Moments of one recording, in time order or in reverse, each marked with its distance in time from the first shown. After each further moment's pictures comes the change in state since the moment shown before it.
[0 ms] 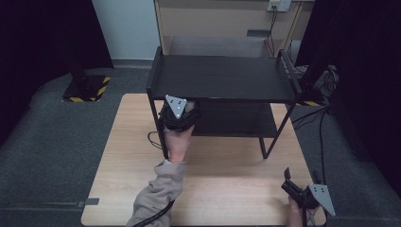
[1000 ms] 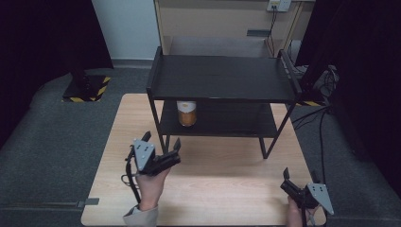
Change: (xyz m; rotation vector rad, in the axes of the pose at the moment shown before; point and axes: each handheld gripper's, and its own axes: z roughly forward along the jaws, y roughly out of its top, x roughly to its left) left arm 0.075 -0.087 -0.126 -0.055 -0.046 -0.040; right arm 0.003 0.004 0.002 0.032 -0.001 -0.019
